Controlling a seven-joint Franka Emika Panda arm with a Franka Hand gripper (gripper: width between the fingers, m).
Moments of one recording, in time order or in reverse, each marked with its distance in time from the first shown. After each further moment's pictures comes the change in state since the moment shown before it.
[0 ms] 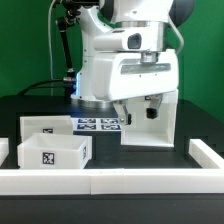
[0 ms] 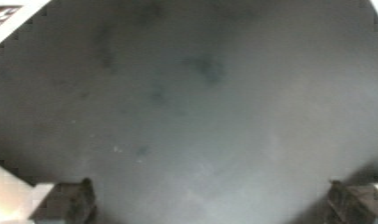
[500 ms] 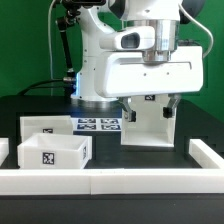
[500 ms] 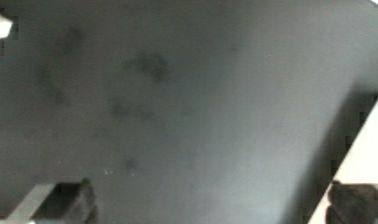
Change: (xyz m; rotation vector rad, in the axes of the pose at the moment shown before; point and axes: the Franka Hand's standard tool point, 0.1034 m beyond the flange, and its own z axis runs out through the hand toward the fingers) arm 0.007 -0.009 -0.001 0.022 0.000 0.379
